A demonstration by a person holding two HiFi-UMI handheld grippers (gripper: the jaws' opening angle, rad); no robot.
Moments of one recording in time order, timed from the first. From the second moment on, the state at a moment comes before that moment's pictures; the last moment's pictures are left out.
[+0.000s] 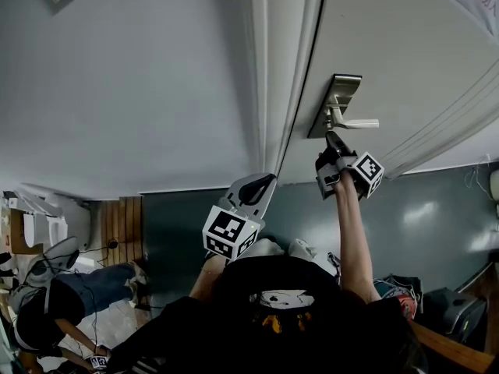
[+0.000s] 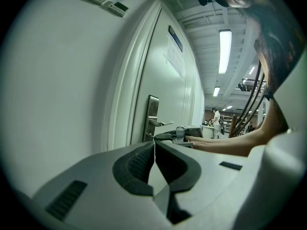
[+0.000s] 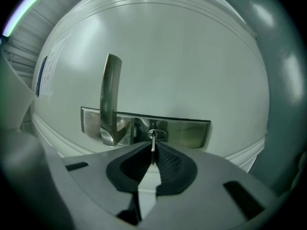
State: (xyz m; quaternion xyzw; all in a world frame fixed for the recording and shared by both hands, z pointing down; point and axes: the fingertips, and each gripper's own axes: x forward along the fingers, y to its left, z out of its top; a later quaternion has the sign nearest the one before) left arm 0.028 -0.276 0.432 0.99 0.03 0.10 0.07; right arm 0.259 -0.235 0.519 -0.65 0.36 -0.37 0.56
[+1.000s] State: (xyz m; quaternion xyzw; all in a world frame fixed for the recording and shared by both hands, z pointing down) left arm 0.003 -0.184 0.434 0.99 0.02 0.12 0.07; right arm 0.159 -0.128 0.495 -0.65 0.45 -0.38 0.48
